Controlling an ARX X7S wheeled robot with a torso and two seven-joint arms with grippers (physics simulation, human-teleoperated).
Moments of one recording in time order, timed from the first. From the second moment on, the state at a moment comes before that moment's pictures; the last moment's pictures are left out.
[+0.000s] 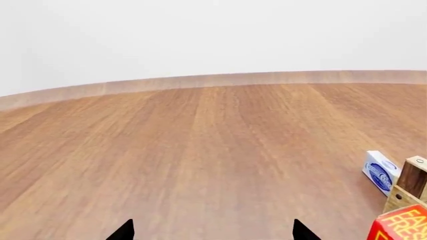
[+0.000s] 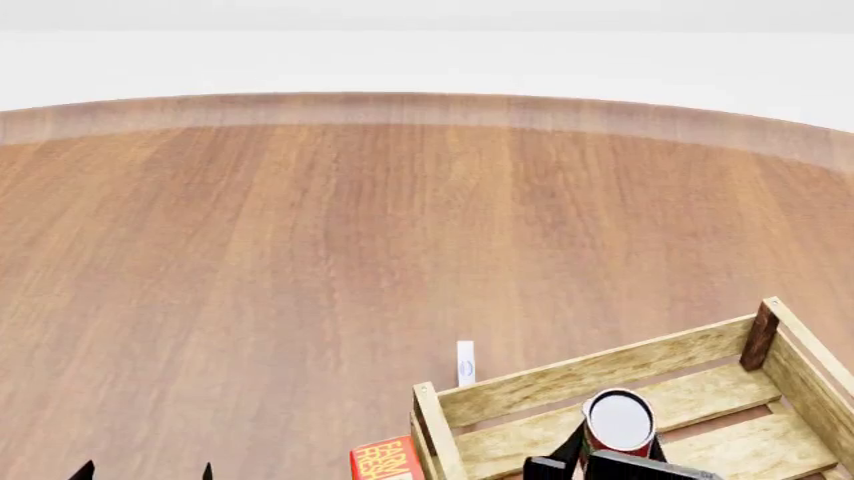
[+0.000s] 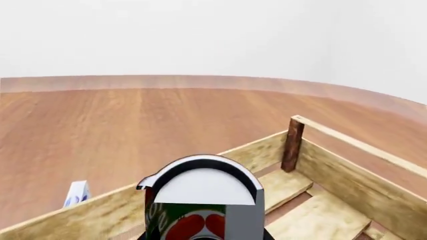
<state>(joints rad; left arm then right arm) -0.08 -0.26 0.34 -0.05 -0.26 -0.04 -0.36 0.32 0.19 -0.31 0.43 0.27 -0.06 0.47</state>
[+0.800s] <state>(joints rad) -0.08 -0.27 0.36 -0.05 -0.27 -0.04 -0.38 0.50 0.12 -0.30 0.83 0.38 -0.11 0.31</state>
